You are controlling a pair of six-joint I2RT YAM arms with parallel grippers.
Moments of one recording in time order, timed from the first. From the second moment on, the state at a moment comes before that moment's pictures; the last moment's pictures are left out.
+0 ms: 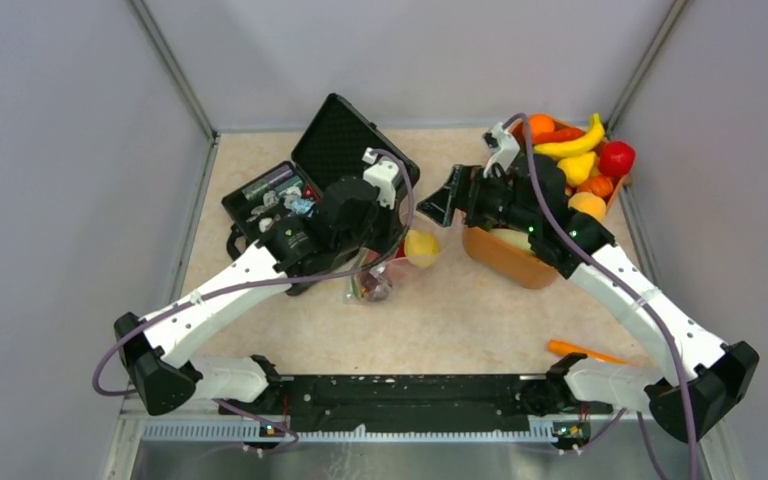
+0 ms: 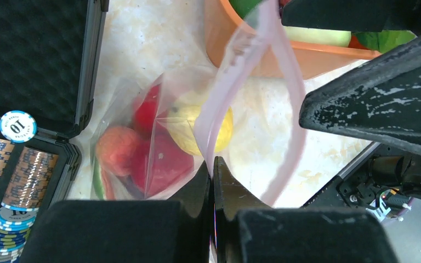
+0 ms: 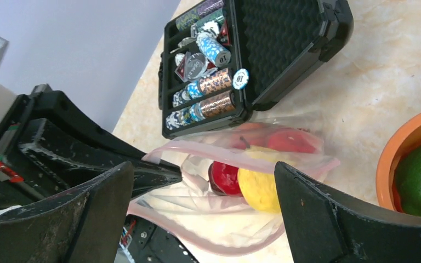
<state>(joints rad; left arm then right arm) -0.87 1.28 1.30 -0.54 -0.07 -0.36 0.60 1.14 1.17 -0.33 -0.24 0.54</state>
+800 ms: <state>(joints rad) -0.87 1.19 1.25 -0.52 -0.13 -0.37 0.27 1.08 1.23 -0.47 0.28 0.33</state>
